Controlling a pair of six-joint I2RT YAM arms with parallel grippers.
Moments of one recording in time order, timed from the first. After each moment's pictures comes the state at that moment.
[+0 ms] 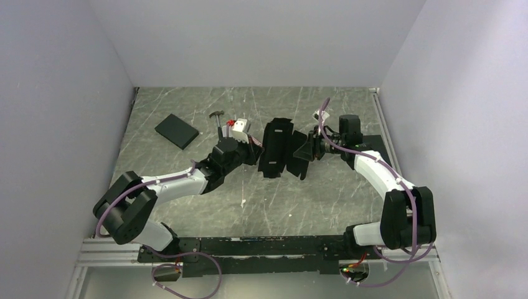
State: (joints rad) left arm -0.75 1.46 0.71 0.50 -0.04 -0.49; right arm 0.15 1.34 0.82 -0.14 -0.94 -0.03
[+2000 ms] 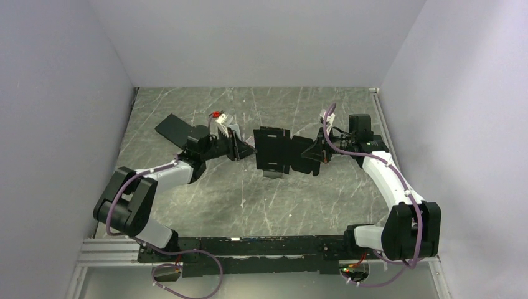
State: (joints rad) left arm -0.43 1.49 0.66 0.64 0.69 -0.52; right arm 0.07 1.26 0.89 -0.42 -1.06 -0.41
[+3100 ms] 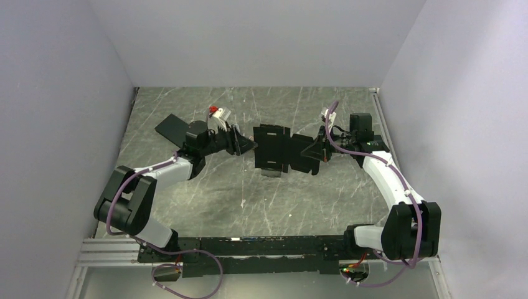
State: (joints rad) left arm -0.41 1.51 0.72 0.62 0.65 -0.53; right arm 0.07 1.26 0.89 -0.38 -1.08 -0.36
